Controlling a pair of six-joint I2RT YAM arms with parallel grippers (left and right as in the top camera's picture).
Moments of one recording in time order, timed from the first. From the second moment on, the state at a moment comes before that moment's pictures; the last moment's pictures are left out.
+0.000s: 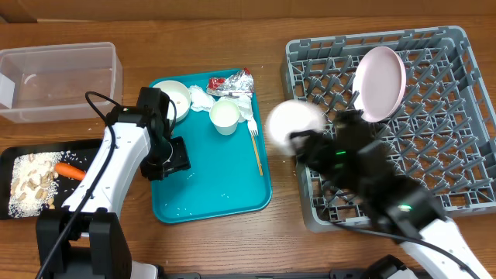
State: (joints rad) left arm -0.09 1.62 1.14 -1.11 0.11 -0.39; right arm 0.52 0.99 0.95 -0.61 -0.07 1.03
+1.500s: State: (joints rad) left arm -0.09 1.62 1.14 -1.14 0.11 -0.39; right arm -0.78 1.56 1.01 -0.45 -0.89 0.63
